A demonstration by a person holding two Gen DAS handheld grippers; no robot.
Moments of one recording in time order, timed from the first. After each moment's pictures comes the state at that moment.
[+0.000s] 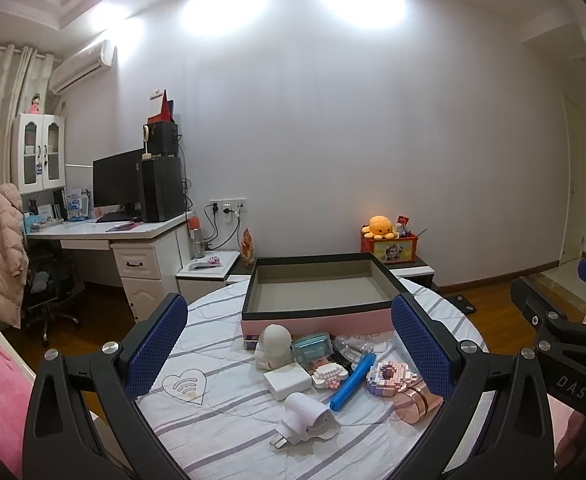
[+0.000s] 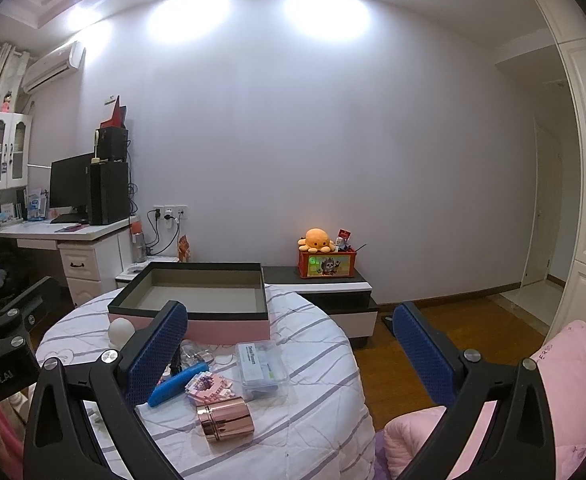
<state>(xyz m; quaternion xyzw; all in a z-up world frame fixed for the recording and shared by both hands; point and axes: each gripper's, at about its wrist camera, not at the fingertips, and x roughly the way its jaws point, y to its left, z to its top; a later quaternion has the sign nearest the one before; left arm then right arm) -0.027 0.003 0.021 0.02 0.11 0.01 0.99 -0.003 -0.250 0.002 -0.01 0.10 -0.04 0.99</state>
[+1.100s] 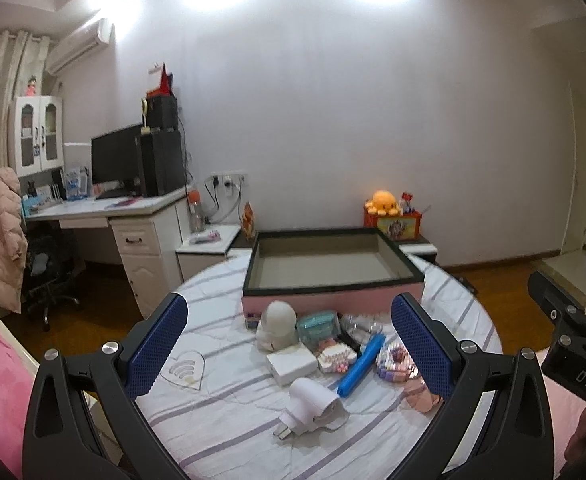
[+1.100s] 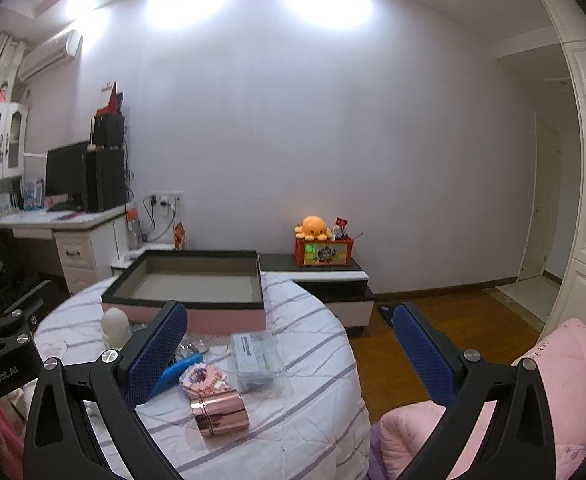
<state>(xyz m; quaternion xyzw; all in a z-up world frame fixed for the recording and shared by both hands) 0.006 0.010 -0.004 0.02 0.17 0.01 0.99 0.012 -0.248 -0.005 -0.02 0.14 -0.05 0.99</state>
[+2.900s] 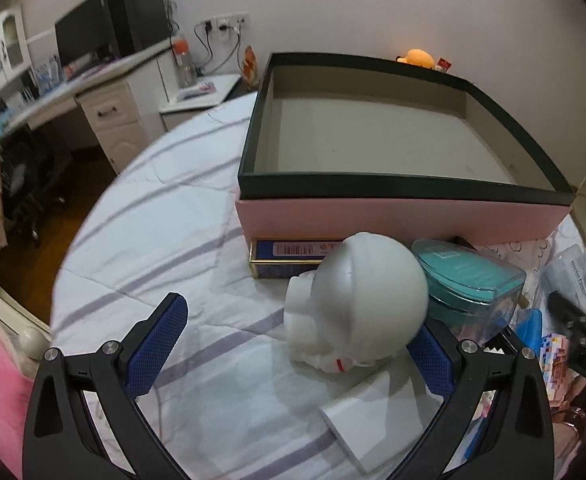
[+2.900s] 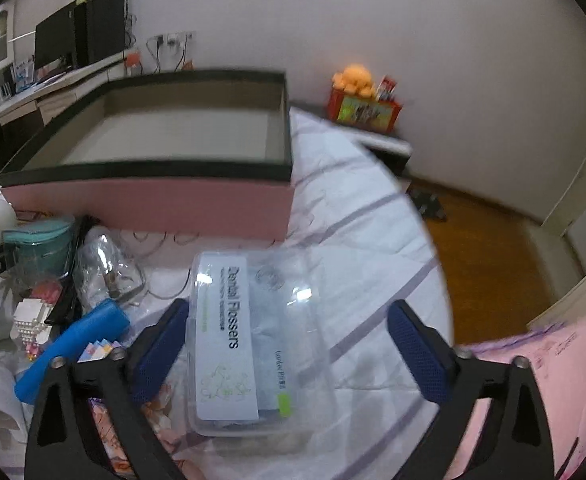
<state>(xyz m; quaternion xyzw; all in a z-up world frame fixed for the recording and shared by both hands) 0.216 0.060 -0.121 -0.01 0.44 0.01 0.90 0.229 -0.241 -0.126 -0.04 0.44 0.01 0.90</state>
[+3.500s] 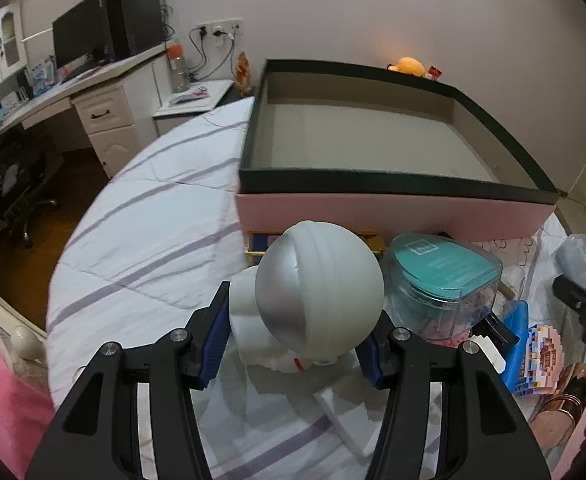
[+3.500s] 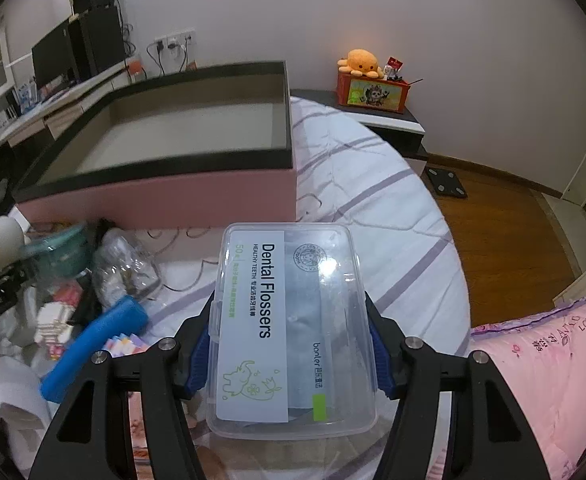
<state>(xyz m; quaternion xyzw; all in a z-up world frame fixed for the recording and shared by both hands) 0.201 0.062 -0.112 -0.02 0.42 0.00 0.91 0.213 -0.249 -0.109 -0.01 0.42 0.02 0.91</state>
